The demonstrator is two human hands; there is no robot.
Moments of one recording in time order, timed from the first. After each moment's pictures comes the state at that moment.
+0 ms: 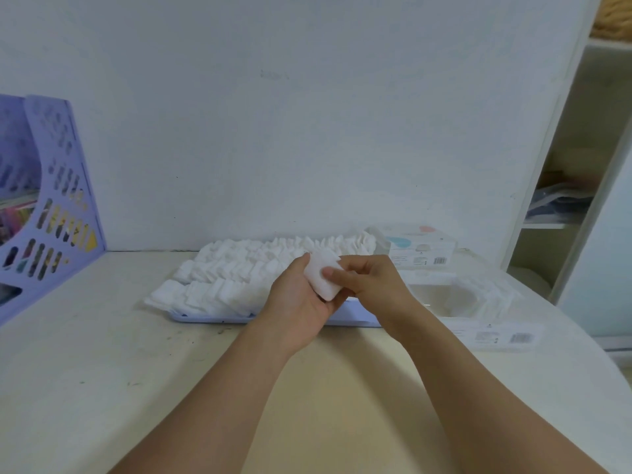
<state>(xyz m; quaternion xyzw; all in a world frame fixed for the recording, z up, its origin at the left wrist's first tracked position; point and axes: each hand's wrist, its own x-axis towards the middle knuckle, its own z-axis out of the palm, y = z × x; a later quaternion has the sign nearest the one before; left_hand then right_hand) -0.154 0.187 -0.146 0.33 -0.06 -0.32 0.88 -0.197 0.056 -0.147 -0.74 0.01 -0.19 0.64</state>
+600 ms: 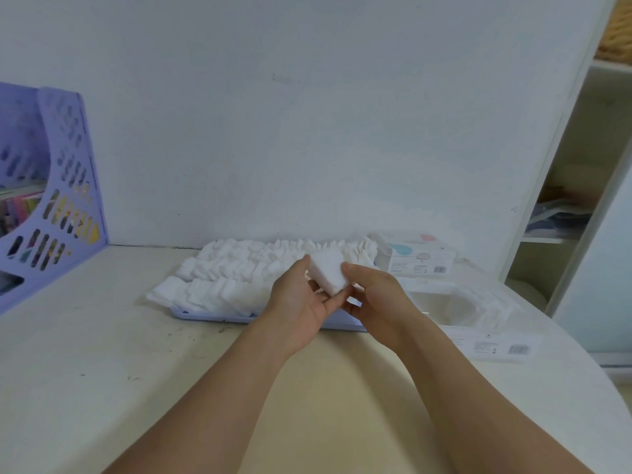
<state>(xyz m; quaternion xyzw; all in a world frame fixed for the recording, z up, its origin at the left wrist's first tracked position) -0.153 0.188 -0.145 0.31 -0.04 -0.30 0.90 -0.191 0.058 -0.152 -0.58 0.10 -0.12 0.80</state>
